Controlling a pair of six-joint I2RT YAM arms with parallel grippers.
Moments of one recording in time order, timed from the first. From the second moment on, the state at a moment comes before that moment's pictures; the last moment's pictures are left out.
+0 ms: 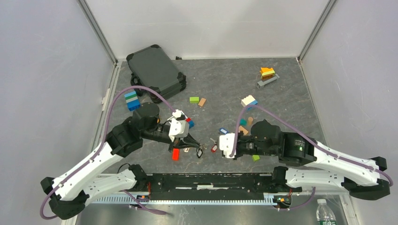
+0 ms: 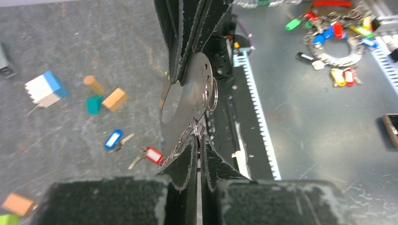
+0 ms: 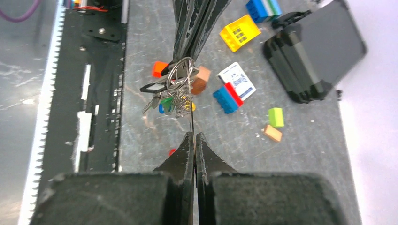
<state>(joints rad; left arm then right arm) -0.87 0.82 0.95 -0.48 0.82 0.28 1.26 0.87 1.08 -0.62 -0.08 -0.47</state>
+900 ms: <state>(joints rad) -1.13 1.22 1.46 -1.20 0.11 0.62 1.24 0.68 0.73 -0.30 0.26 -0.75</state>
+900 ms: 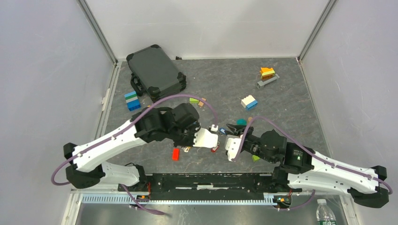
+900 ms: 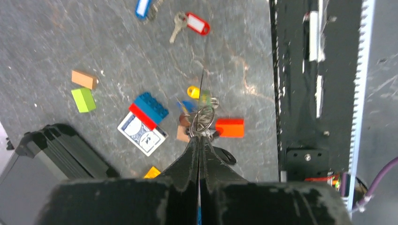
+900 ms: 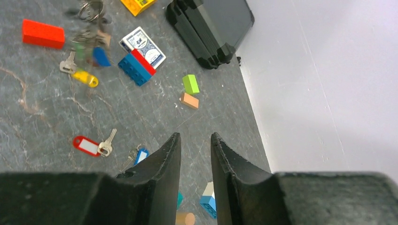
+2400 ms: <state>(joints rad) -1.20 1.07 1.41 -0.80 0.01 0.30 1.24 0.61 0.40 0.48 0.03 -0.10</state>
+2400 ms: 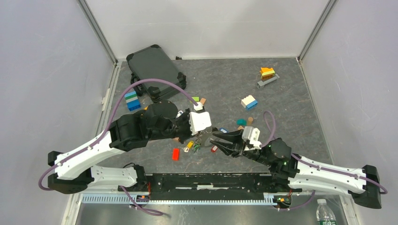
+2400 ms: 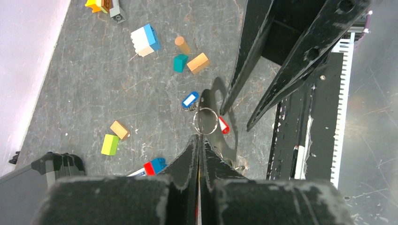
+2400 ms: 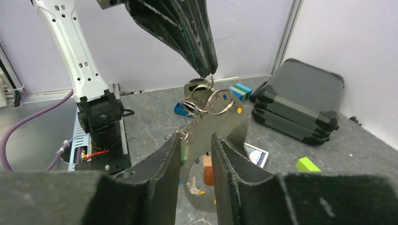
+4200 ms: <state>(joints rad) -1.20 1.09 1.39 -0.68 0.05 0.14 1.25 0.75 0.40 0.61 0.17 0.08</state>
